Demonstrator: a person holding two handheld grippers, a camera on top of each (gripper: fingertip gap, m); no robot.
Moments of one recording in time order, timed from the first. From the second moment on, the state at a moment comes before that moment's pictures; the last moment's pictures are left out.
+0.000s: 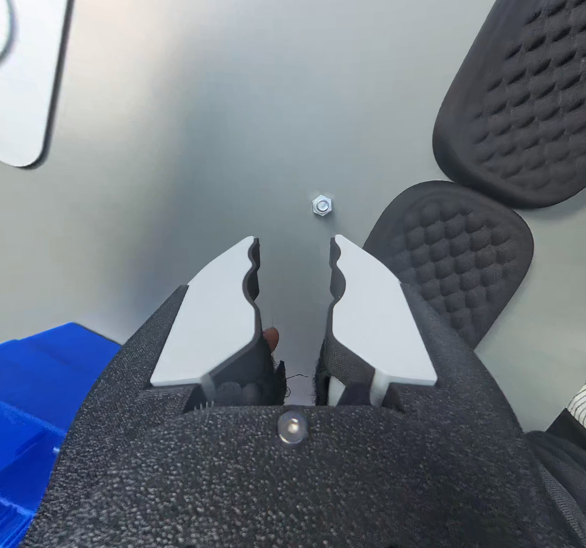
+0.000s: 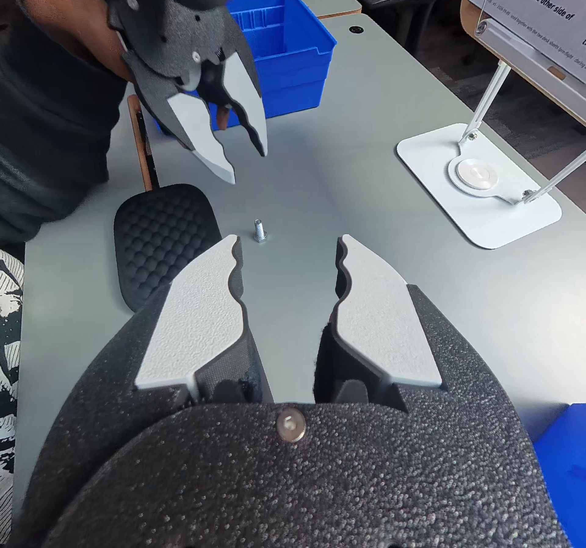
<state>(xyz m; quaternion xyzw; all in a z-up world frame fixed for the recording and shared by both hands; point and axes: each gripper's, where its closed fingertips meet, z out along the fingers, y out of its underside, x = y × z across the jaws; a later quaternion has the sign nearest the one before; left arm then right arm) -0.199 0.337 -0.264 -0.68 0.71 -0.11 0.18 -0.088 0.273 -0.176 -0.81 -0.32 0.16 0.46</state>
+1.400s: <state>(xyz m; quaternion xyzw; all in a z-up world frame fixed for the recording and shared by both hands) -0.464 0.475 -0.326 -0.93 0.33 -0.05 0.11 -0.076 0.279 -0.164 -0.81 -0.29 0.14 0.50</state>
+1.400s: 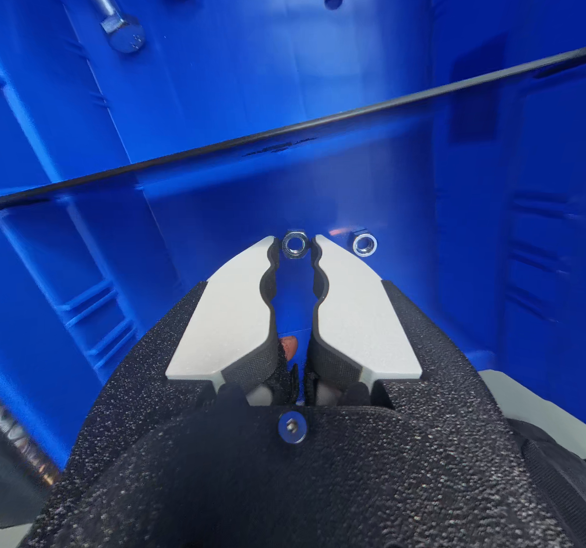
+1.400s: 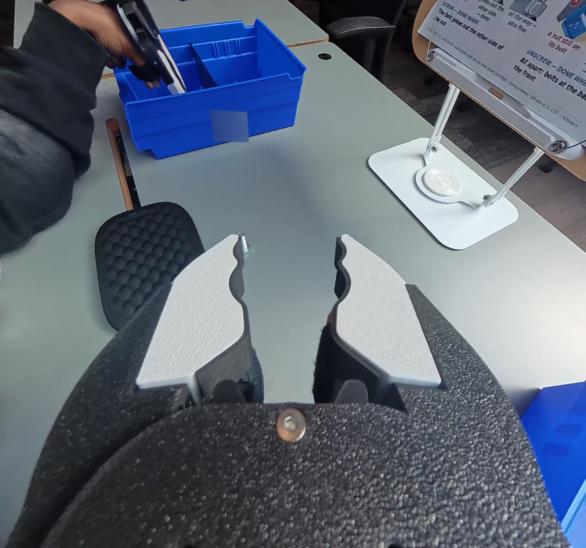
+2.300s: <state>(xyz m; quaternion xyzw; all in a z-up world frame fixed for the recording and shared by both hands) -0.132 0.281 -0.328 -0.58 0.80 -0.08 0.13 -0.053 0.260 -0.151 -0.81 -0.28 0.11 0.51</state>
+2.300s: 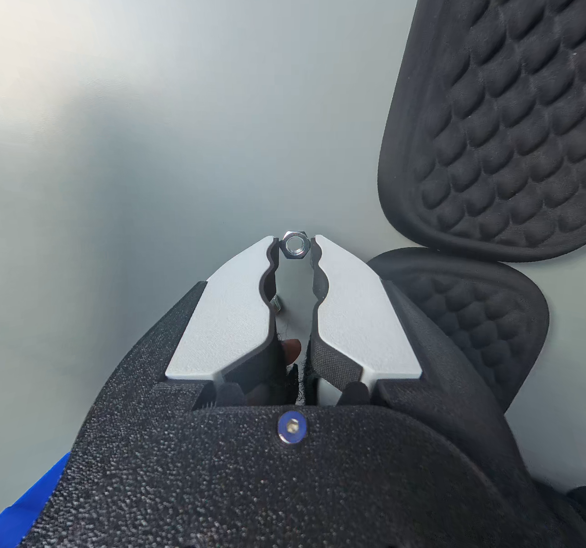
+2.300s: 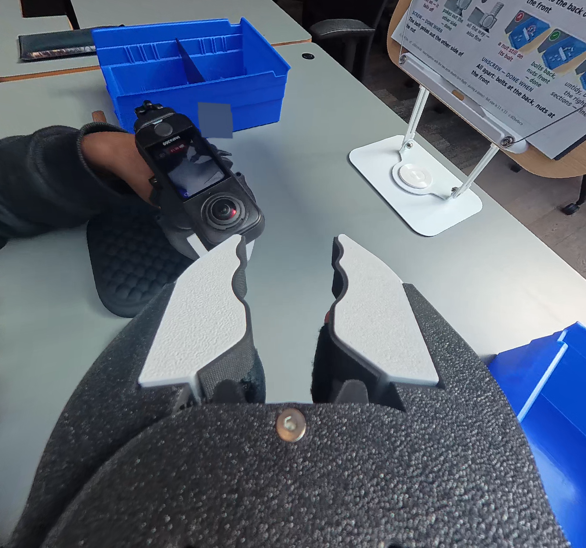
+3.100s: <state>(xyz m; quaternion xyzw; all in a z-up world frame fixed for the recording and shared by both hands) -0.175 0.314 -0.206 -0.54 0.71 -0.38 0.24 -0.112 0.267 -0.201 -0.80 -0.40 0.15 0.42</state>
